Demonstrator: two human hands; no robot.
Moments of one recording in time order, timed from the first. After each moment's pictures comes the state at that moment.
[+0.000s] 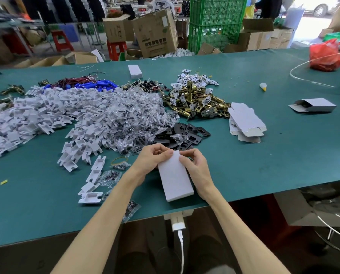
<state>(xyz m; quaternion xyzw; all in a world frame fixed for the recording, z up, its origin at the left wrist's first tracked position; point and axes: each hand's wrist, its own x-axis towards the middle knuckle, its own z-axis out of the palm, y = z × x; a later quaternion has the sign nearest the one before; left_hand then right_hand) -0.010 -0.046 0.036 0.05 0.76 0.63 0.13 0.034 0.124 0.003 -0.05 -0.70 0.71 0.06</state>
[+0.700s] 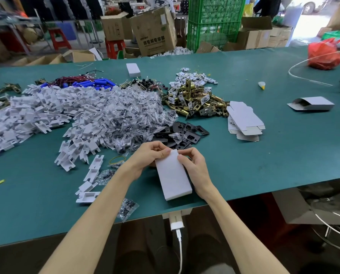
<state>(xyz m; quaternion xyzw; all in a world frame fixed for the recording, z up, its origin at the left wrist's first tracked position) -0.022 -0.050 0.044 0.04 0.76 0.62 0.21 0.035 0.123 0.006 -0.04 -0.69 0.72 0.04</state>
